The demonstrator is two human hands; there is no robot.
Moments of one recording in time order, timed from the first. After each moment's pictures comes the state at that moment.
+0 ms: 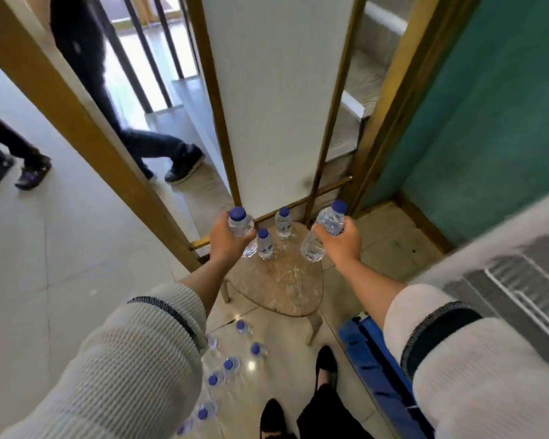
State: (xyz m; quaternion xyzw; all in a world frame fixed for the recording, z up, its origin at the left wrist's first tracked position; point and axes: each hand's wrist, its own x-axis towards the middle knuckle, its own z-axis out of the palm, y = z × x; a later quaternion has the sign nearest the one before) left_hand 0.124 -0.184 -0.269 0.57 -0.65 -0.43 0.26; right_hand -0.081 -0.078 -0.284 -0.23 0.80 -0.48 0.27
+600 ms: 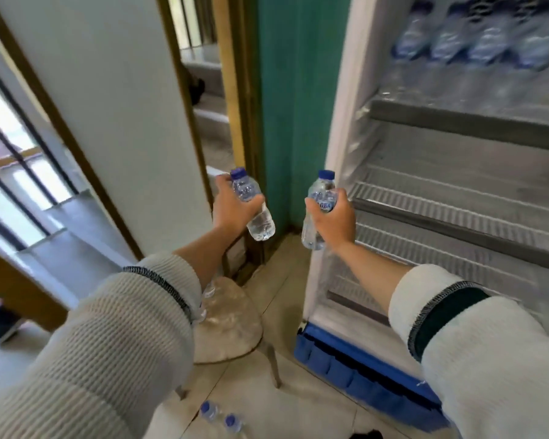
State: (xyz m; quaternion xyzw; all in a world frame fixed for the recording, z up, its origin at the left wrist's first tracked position) left_hand -0.013 -0.072 -0.071 0.28 -0.78 -0.48 0.29; right_hand -0.117 0.109 -0.097 -0.18 0.81 -0.55 -0.08
